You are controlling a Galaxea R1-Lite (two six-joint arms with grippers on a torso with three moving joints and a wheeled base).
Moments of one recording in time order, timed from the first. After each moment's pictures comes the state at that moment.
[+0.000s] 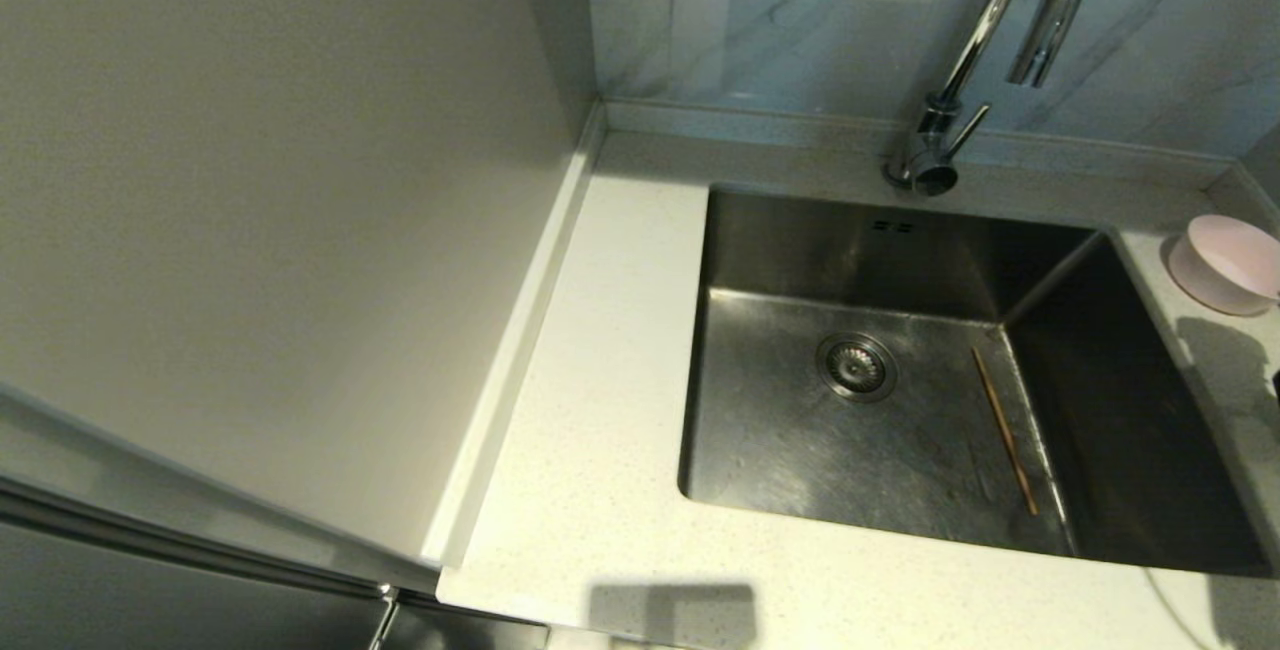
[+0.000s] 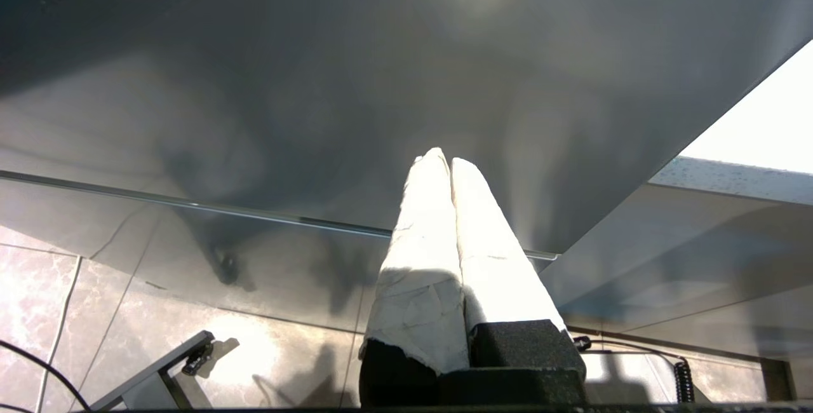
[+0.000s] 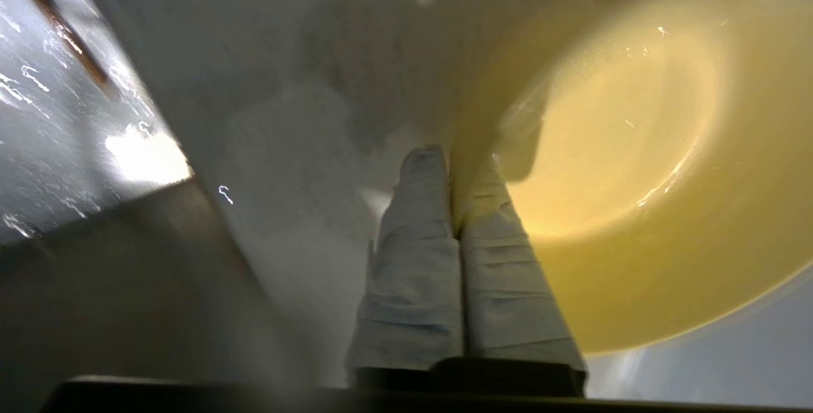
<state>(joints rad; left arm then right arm) 0.00 0.00 0.00 0.00 0.02 -0.03 -0.51 1.84 -1.43 0.61 -0.28 -0.10</state>
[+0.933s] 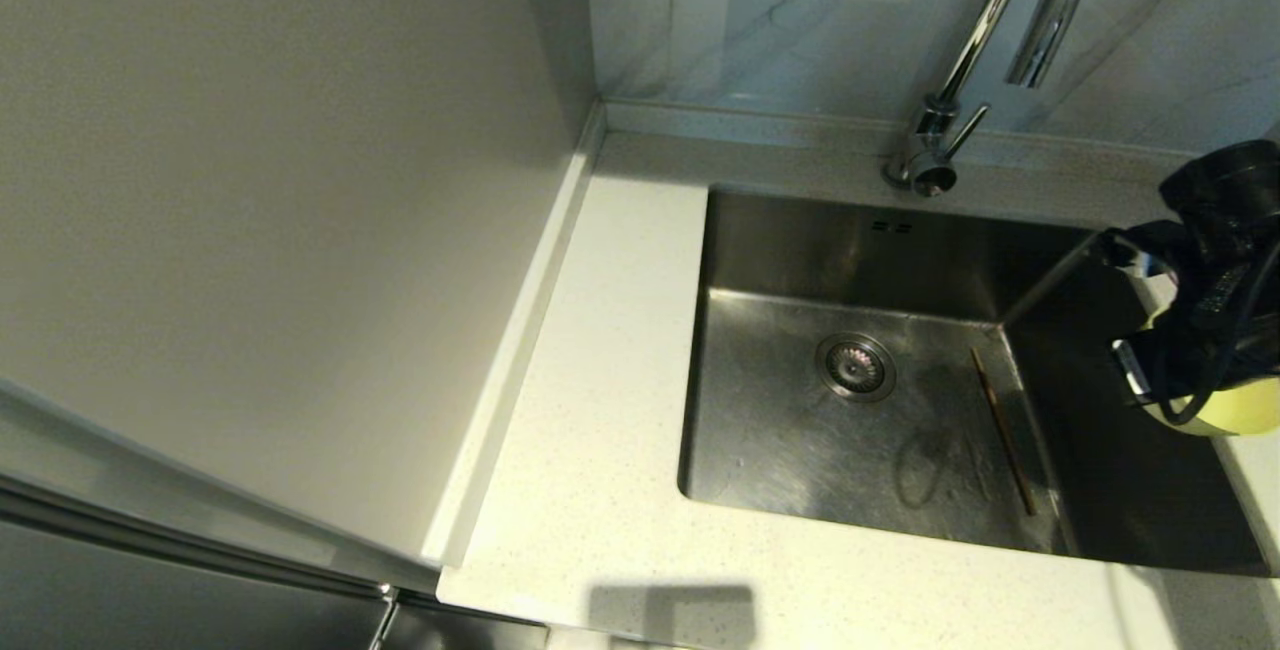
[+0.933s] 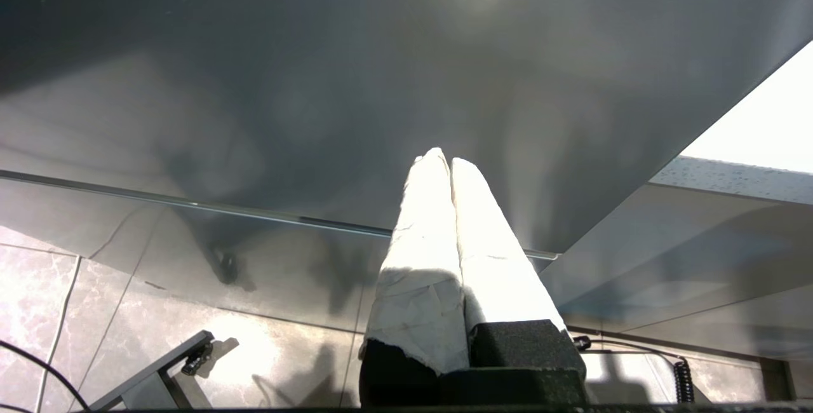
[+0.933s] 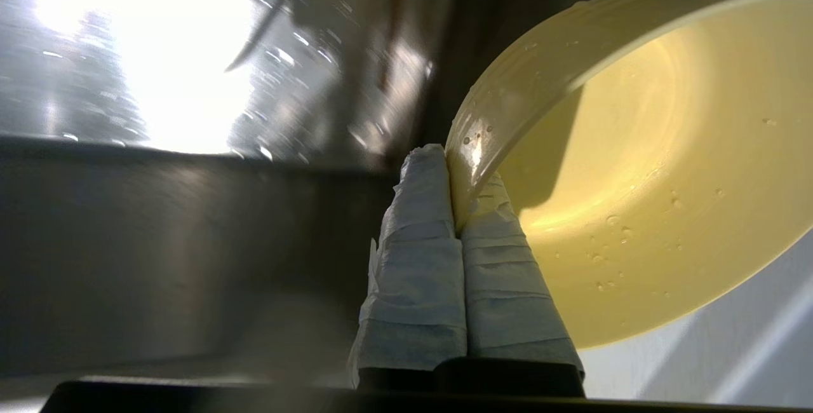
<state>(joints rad) 0.00 0.00 0.00 0.00 0.02 -0.03 0.00 1.68 -1.33 0.57 -0.33 -0.10</state>
